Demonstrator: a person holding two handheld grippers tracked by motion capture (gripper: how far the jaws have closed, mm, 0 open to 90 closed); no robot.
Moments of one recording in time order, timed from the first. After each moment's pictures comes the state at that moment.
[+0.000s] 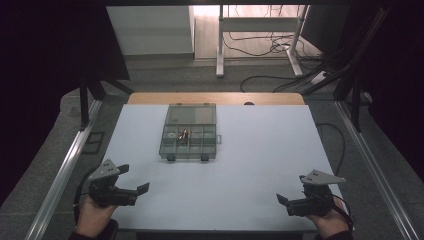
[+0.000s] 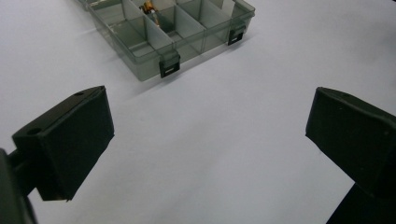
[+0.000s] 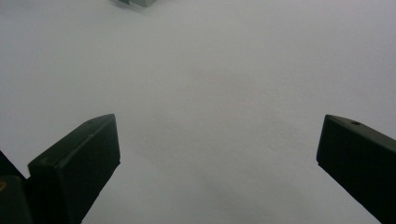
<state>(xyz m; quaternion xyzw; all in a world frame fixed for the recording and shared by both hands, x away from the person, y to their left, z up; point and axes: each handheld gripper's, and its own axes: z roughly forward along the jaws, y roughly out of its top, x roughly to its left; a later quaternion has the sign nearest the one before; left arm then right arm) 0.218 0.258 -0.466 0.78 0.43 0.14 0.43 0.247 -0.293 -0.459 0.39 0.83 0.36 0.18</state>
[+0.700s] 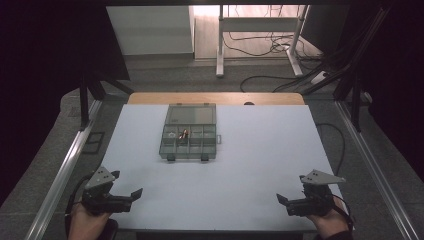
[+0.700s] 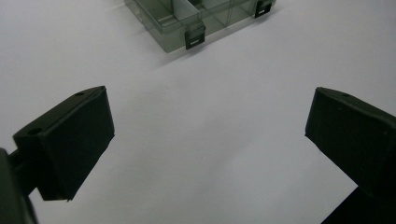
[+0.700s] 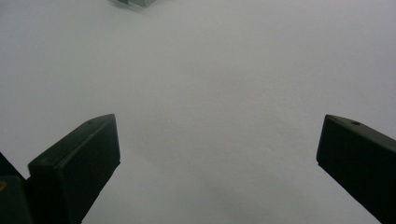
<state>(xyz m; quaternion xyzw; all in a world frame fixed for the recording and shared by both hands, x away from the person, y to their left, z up) 0.203 0.263 -0.468 0.79 0.46 0.18 0.38 0.247 -0.293 -0.459 0.40 0.82 0.36 0.18</state>
